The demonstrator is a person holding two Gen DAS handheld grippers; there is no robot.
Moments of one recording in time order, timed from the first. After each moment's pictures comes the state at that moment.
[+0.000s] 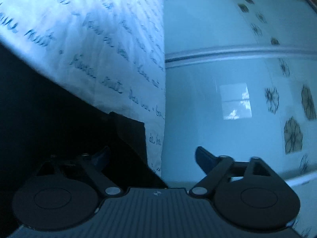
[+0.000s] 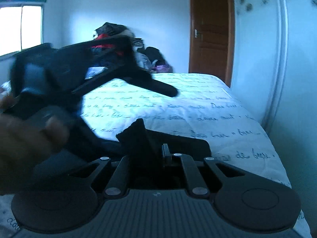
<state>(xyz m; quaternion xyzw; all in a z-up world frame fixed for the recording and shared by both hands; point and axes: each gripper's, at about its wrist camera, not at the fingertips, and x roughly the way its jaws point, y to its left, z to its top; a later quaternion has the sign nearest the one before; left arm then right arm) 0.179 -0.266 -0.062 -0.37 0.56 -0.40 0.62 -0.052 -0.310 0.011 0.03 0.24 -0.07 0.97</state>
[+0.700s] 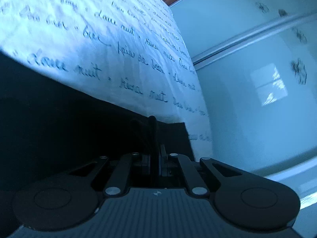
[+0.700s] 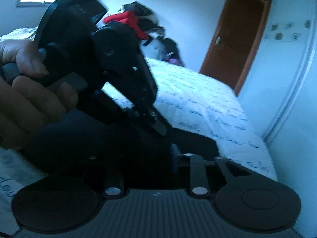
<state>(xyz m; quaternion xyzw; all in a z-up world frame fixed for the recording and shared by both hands) 0.165 -0.229 -0.046 -0.20 0.52 -0.38 0.74 -0.049 -0.241 -0.006 -0.12 0.28 -0.05 0.95</state>
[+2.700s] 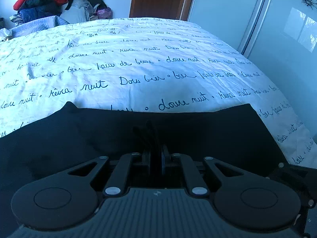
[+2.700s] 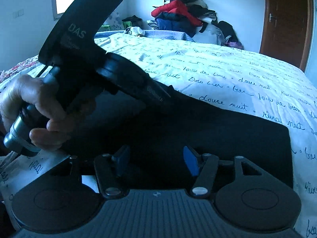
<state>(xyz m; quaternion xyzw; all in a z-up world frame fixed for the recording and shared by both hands) 0.161 -0.126 -0.028 0.06 0.40 -0.28 0.87 -0.003 -0.177 -0.003 -0.01 0.33 0.12 0.94</state>
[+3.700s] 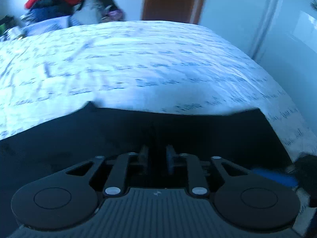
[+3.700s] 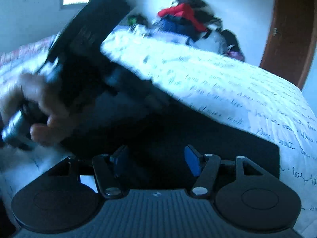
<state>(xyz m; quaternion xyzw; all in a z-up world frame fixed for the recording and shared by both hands) 0.164 -0.105 -0.019 0.06 0.40 -0.24 0.88 -0.010 -0.168 0.013 -0.05 0.31 0.11 0.94</state>
